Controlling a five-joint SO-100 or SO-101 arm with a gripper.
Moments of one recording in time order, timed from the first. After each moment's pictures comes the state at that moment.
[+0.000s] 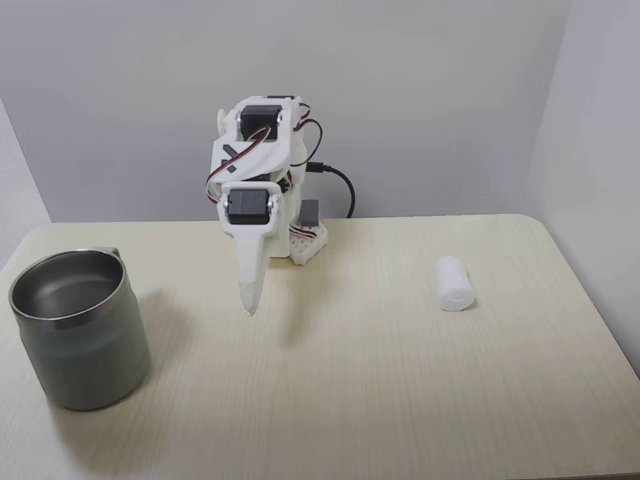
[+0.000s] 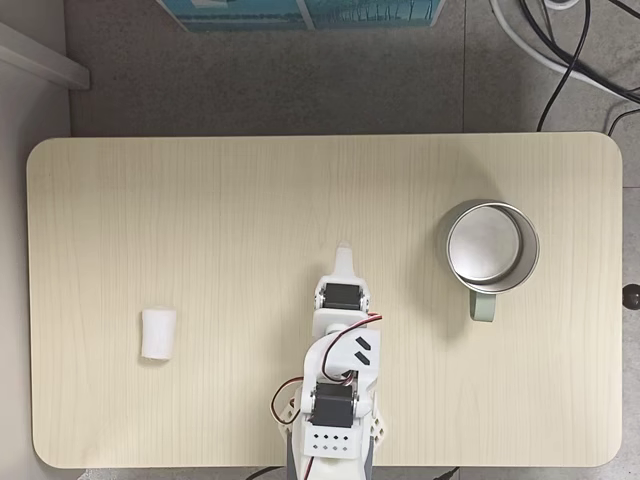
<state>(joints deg) -1.0 -4.6 7.9 49.5 2.4</state>
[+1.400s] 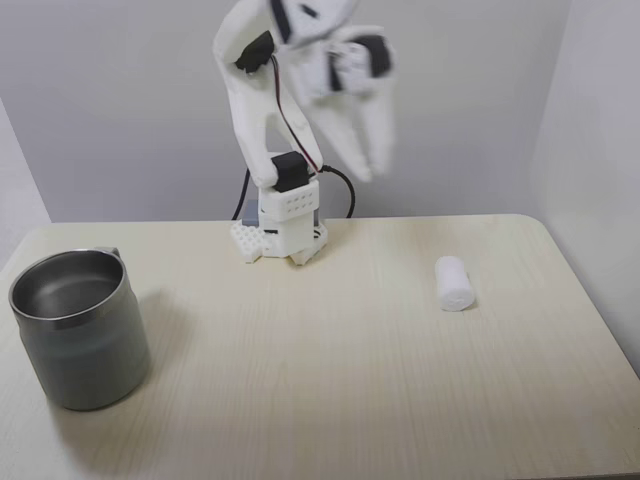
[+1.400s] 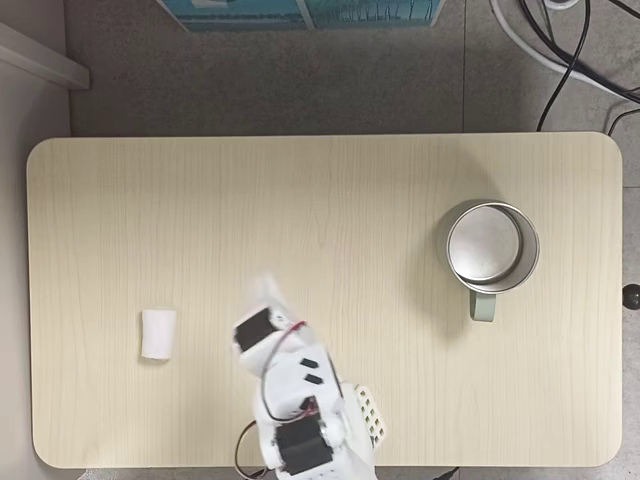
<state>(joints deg) -40.0 52.0 88.3 96.2 -25.4</state>
